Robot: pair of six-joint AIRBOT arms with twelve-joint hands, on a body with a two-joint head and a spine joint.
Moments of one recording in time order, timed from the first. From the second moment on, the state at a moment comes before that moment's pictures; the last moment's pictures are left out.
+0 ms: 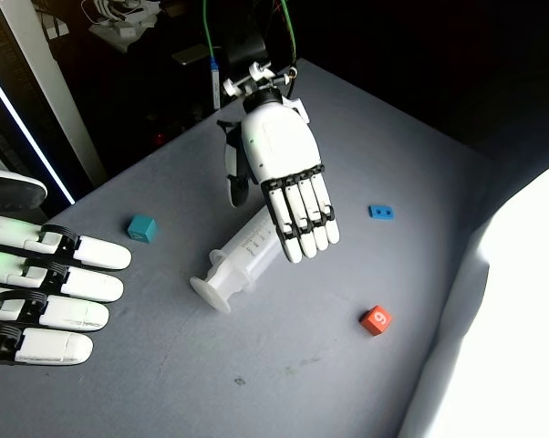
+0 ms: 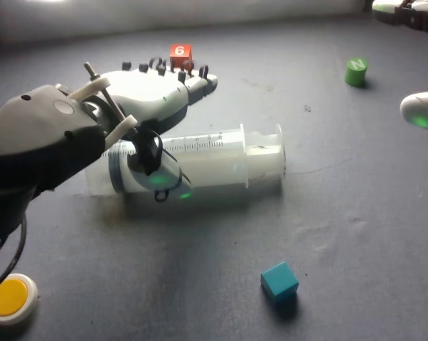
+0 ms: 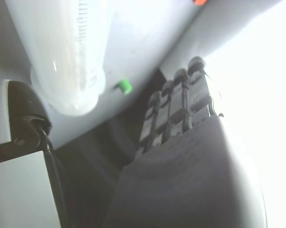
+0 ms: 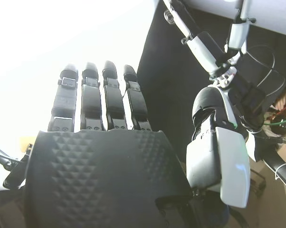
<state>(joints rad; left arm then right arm) 0.53 -1.10 1.00 -1.27 -0.44 2.09 -0.48 -0.55 0.72 0.12 0.59 -1.03</state>
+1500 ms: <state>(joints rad) 0.64 -1.23 1.11 -1.31 -0.51 2.10 -0.52 -0.61 0.72 0.20 0.62 -1.06</state>
